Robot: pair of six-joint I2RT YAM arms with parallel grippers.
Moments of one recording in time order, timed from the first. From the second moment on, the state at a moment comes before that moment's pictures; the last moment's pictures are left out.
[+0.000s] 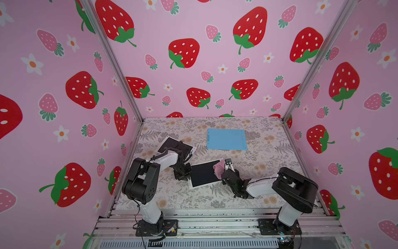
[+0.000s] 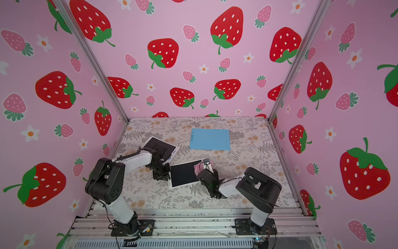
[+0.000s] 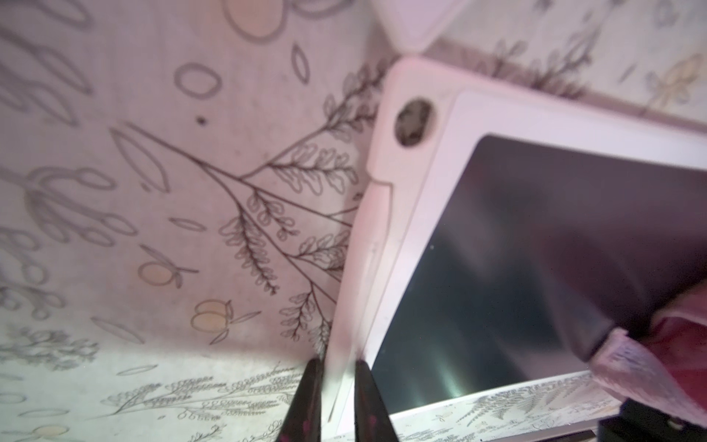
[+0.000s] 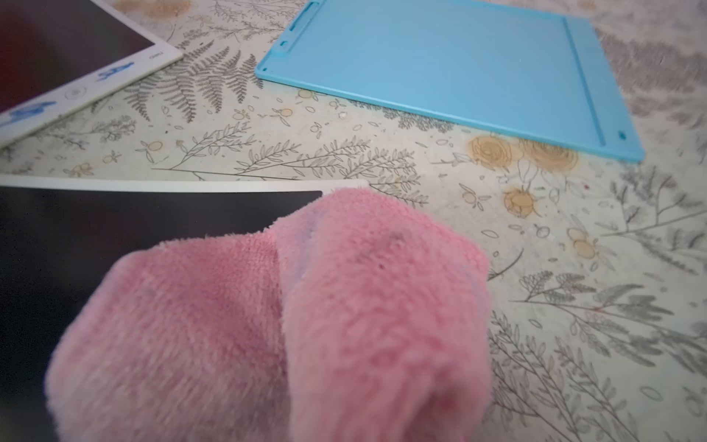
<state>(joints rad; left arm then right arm) -0.32 1.75 1.00 -0.82 0.30 -0.68 1.05 1.75 0.63 0.27 0.67 0.50</state>
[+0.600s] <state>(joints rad) -0.33 1.77 1.02 -0.83 0.32 -0.68 1.11 1.78 0.66 0.25 0.69 0.51</state>
